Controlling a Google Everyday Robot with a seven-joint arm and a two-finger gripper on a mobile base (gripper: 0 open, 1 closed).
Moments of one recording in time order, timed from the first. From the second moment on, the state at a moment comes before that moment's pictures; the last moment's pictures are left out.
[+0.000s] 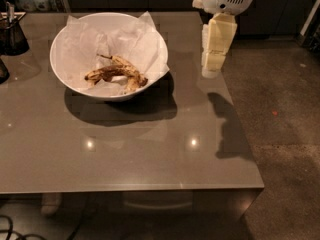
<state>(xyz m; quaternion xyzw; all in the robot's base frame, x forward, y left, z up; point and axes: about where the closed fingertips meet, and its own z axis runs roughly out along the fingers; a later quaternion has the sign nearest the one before) 0.549 -0.094 1.006 -0.70 0.69 -0.03 0.17</state>
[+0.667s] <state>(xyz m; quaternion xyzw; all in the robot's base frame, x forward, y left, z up) 0.581 -0.064 0.999 -0.72 0.67 -0.02 0.18</state>
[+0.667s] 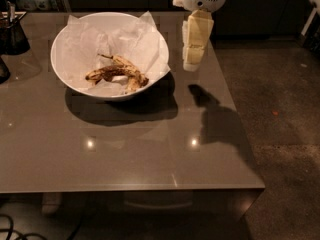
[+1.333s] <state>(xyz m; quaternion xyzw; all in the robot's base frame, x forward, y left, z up) 0.614 -0.019 1.004 -0.75 0.63 -0.03 0.19</state>
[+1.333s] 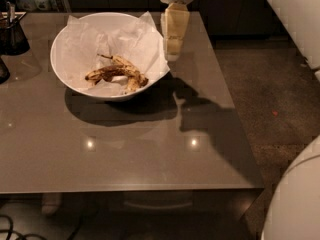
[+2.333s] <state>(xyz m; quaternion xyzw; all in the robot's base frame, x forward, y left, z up) 0.666 0.035 0.982 -0.77 0.61 -0.05 0.17</state>
